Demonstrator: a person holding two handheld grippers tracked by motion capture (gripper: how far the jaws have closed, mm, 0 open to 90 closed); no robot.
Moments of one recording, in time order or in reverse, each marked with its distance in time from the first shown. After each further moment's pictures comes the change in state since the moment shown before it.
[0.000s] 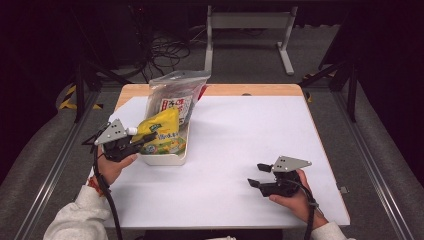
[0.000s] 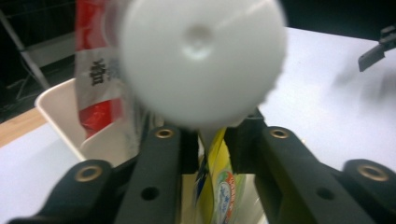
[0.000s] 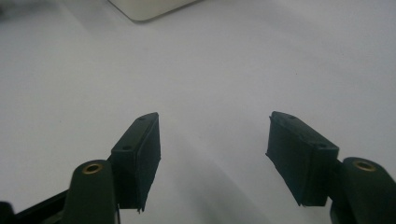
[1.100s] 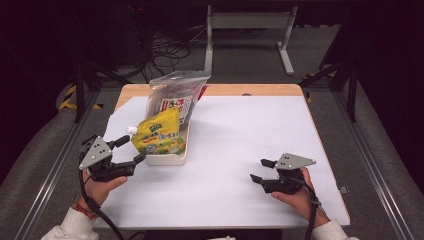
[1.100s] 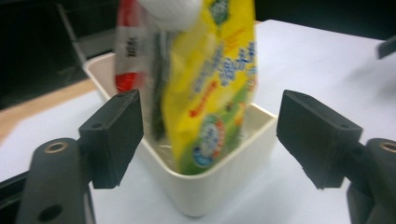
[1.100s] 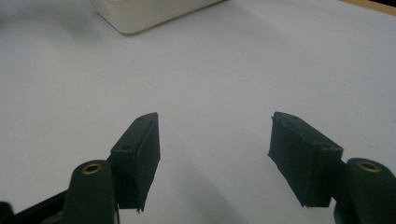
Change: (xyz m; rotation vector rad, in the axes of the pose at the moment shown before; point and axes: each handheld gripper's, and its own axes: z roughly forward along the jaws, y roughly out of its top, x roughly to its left) left arm -0.036 -0.022 -0.040 -0.002 0.123 -0.068; right arm -0.005 0.006 -0.008 -0.031 -0.042 -0.006
